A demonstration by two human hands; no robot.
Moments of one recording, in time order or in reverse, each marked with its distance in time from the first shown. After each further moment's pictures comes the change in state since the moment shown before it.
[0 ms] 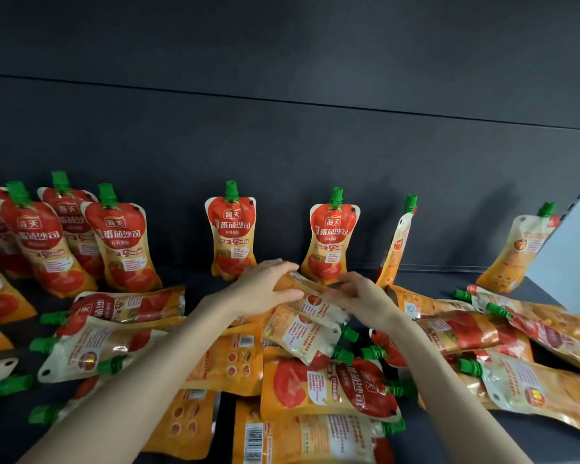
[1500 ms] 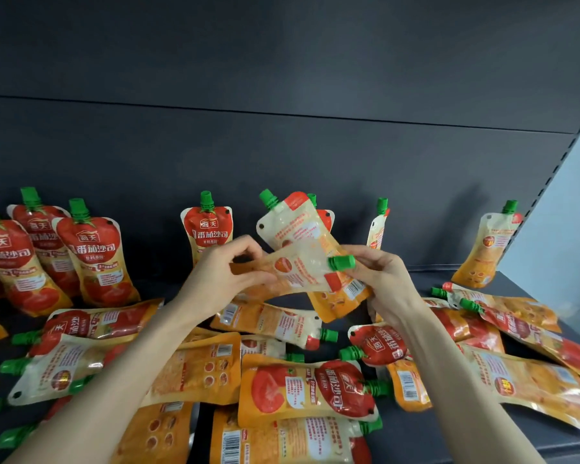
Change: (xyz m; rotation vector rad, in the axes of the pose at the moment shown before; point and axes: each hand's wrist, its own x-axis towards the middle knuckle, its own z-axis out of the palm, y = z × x) left_hand -0.037 0.034 -0.036 -0.374 0.416 0.248; right_hand -0.031 -0.021 -0.048 0.852 0.095 -0.246
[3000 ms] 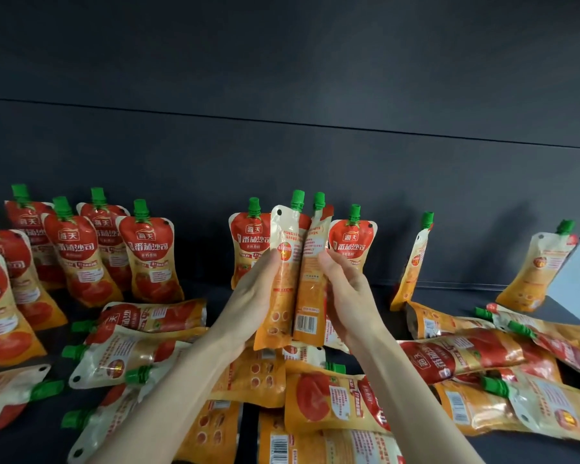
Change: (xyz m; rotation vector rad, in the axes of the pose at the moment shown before) left_hand -0.025 -0.016 0.002 -0.452 0.140 -0.514; right_hand -0.005 0.017 0.112 0.048 -0.008 0.073
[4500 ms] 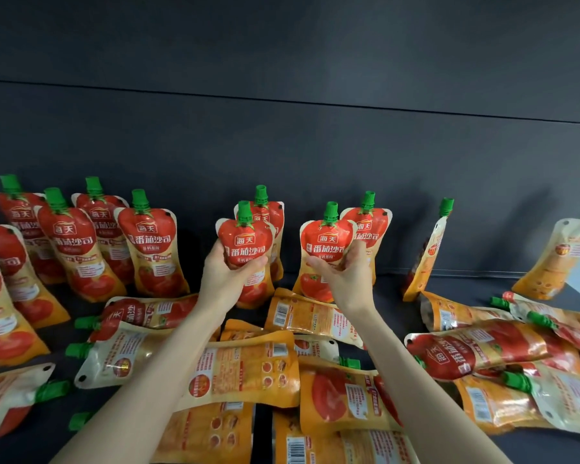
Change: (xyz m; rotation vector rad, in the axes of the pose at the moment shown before) left_hand 0.042 -0.030 -0.043 0.137 0.344 0.083; right_hand 0.057 0.049 -0.012 -0.471 0.308 -0.162
